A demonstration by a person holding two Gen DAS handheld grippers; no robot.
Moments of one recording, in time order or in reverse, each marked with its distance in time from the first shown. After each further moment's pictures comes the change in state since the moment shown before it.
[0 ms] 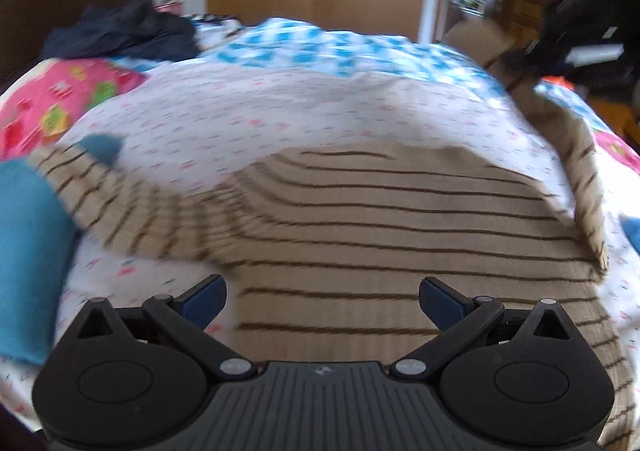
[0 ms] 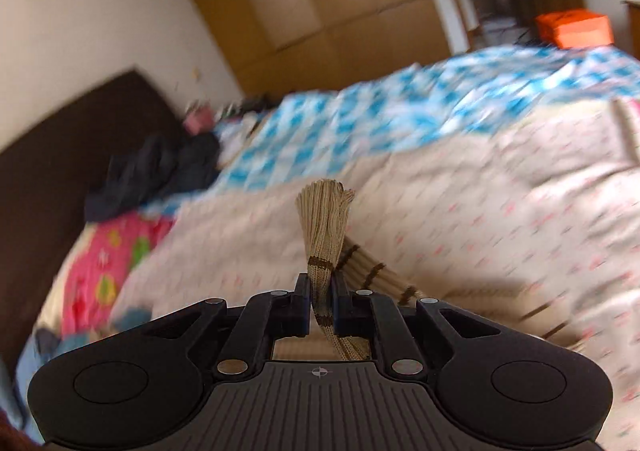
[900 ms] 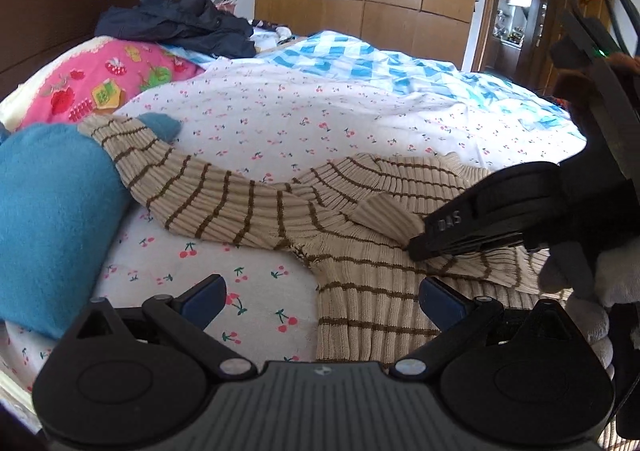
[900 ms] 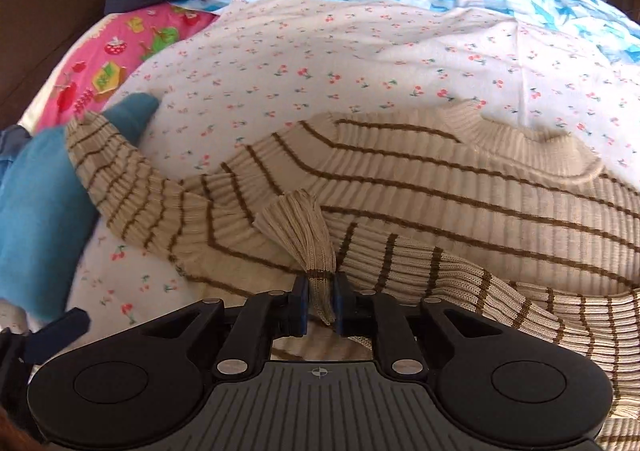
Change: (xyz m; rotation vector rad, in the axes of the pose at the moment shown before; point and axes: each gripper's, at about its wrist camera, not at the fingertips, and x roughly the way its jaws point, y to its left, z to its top) left arm 0.002 0.042 -0.017 -0.096 -0.067 0.056; right arm 0.089 0.077 -0.091 -0.265 0.340 -0.022
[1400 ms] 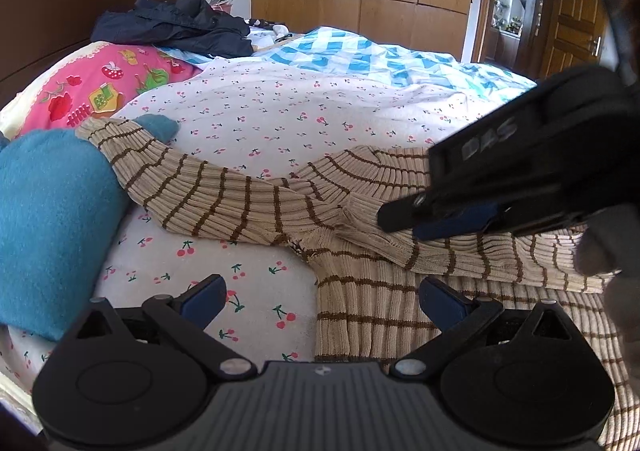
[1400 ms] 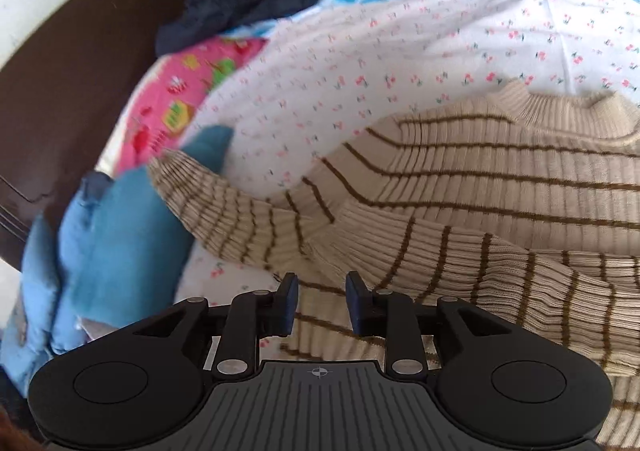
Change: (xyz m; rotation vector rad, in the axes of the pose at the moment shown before) left arm 0.005 -0.007 -0.004 0.036 0.013 0.022; right arm -0.036 -0.018 -0.004 0.151 -0.057 0.275
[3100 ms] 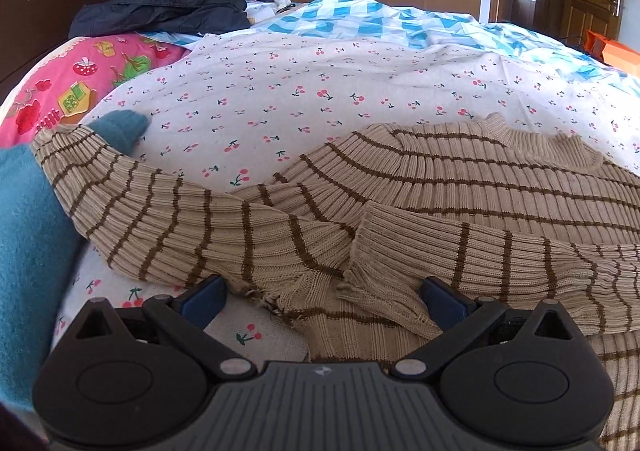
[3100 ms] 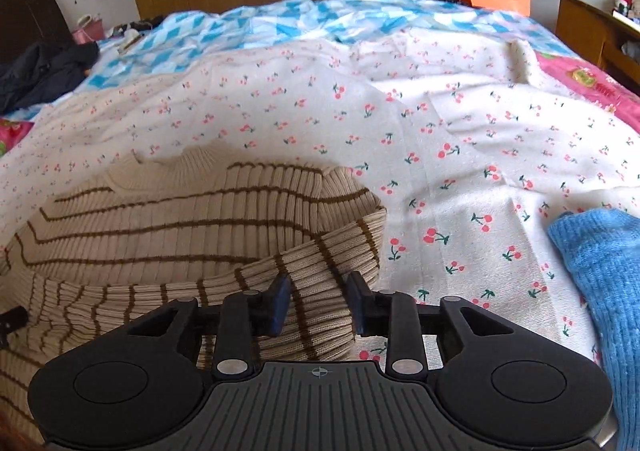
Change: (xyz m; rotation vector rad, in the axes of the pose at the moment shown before) left arm 0.087 -0.018 0.026 0.052 0.094 0.084; right arm -0.092 -0.169 -0.030 0.101 -0.207 -0.645
